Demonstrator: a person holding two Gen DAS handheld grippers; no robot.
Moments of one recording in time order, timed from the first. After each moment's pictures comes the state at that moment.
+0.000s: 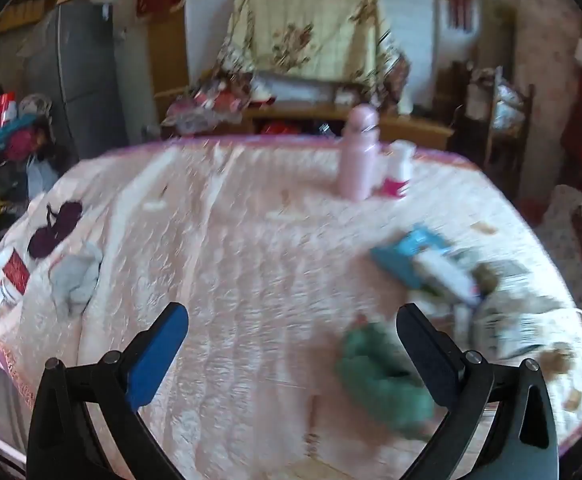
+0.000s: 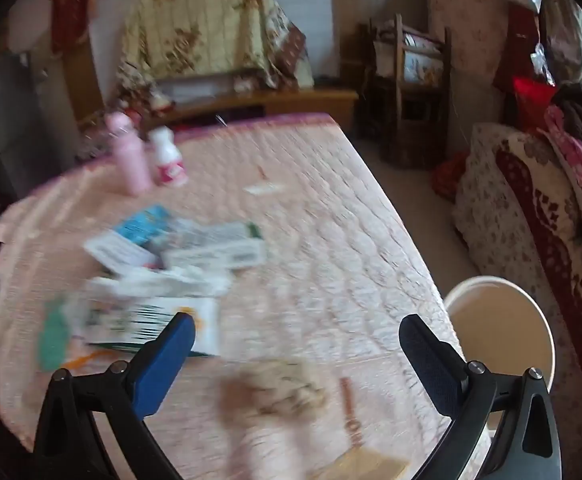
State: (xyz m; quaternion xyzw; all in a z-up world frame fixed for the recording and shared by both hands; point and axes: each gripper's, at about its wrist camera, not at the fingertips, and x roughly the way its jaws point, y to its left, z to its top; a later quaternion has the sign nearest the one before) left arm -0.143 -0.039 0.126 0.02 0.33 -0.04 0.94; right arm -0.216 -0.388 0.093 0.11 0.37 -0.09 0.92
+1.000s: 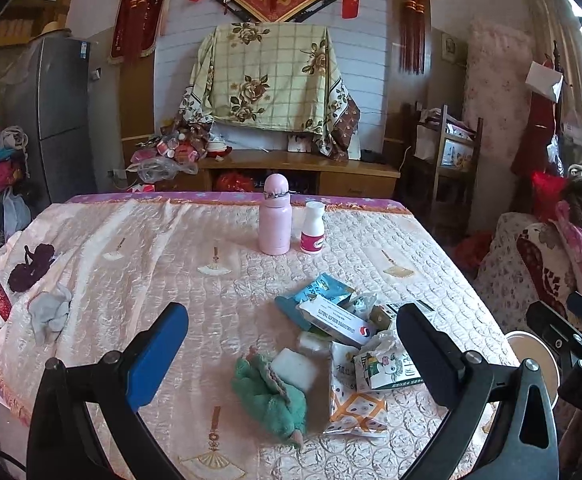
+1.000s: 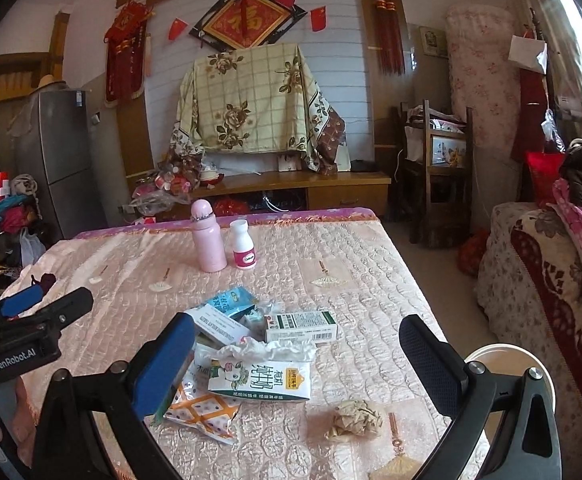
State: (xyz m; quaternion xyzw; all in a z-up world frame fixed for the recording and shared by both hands) left arm -0.195 -0.113 0.190 -0.01 0.26 -0.09 0.96; right arm -0.267 -0.333 0.171 0.09 0.22 -0.05 0.97
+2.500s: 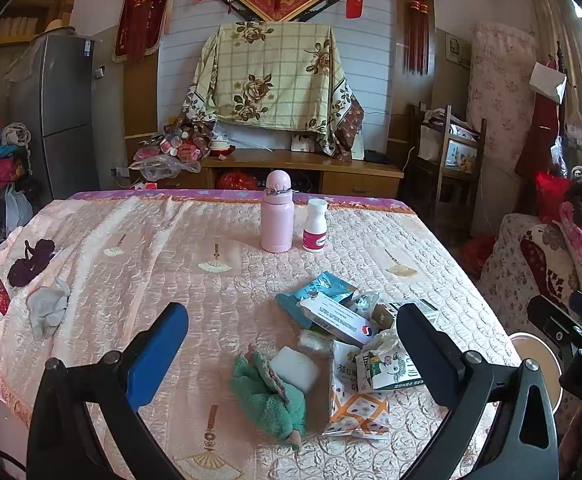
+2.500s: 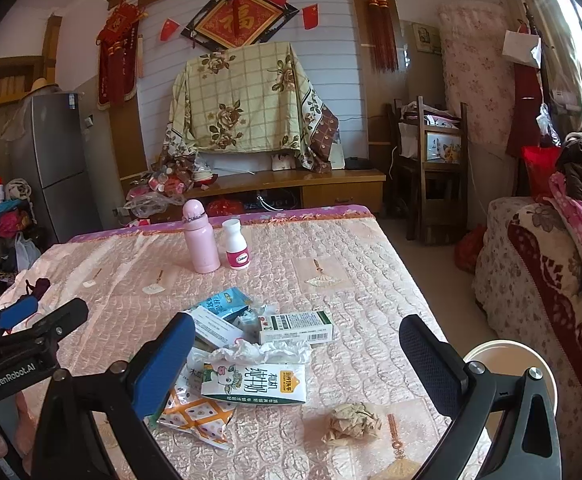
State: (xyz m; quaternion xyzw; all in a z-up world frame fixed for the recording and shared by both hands) left arm -0.195 -0.117 0.182 -0.01 0.26 -0.09 0.96; right arm -0.259 -0.335 0.166 0.09 0.23 -0.06 0.97
